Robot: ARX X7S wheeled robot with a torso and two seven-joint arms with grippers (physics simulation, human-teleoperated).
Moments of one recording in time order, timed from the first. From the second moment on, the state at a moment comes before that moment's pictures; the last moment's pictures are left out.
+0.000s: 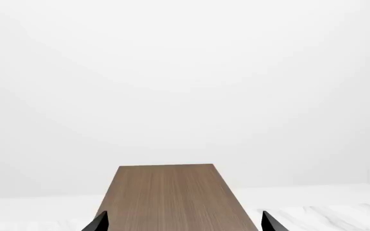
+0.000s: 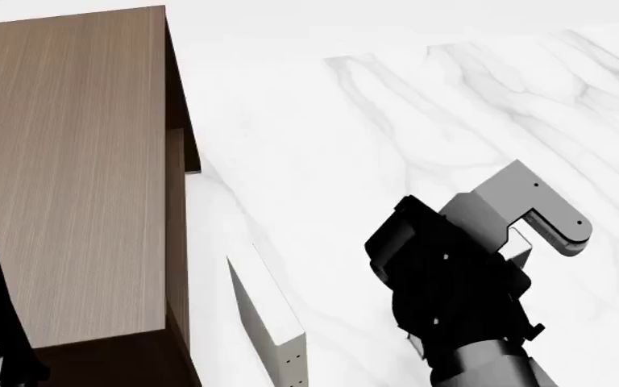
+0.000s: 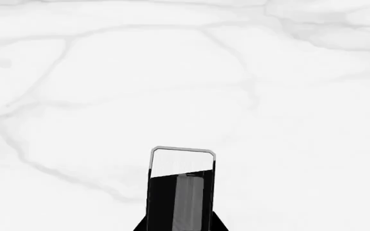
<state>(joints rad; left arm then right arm) -0.39 -0.87 0.68 0.96 -0.67 -0.27 -1.18 1.22 0.08 -0.58 1.14 1.33 0.22 1.11</state>
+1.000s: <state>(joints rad) -0.40 -0.88 0.68 0.97 -0.68 -0.26 -1.19 1.32 0.12 -0.56 0.59 1.25 -0.20 0.73</state>
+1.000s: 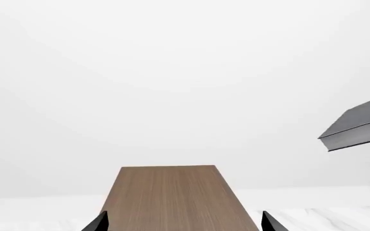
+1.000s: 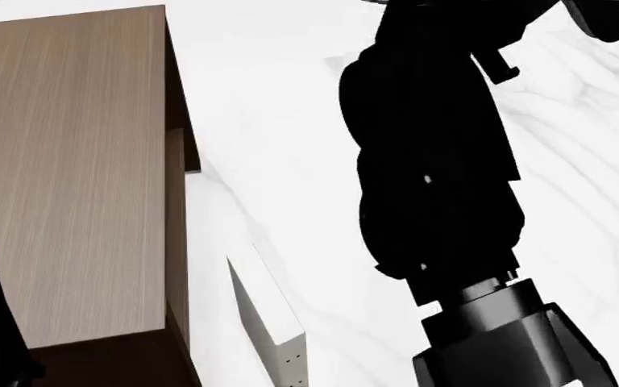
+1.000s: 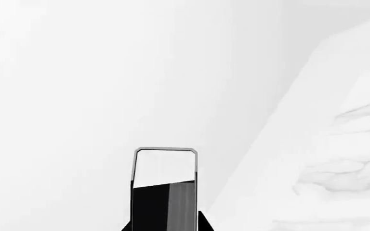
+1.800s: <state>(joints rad) -0.41 -0.88 0.69 0.98 -0.68 -0.26 -1.20 1.42 0.01 -0.60 0.25 1.85 -0.23 0.69</state>
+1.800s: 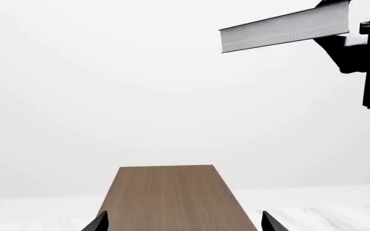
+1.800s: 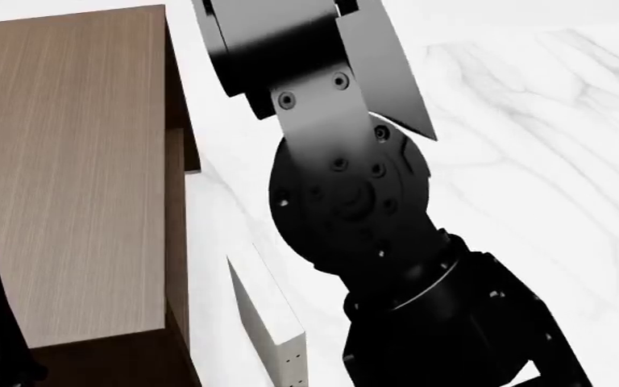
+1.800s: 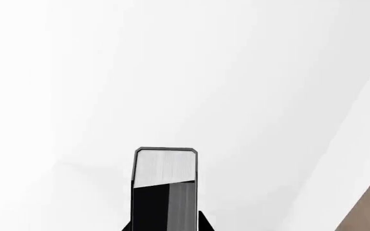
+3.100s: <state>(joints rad) -0.42 -0.90 0.70 0.98 -0.69 -0.24 -1.21 1.41 0.04 -1.10 0.13 2.08 -0.31 0.68</state>
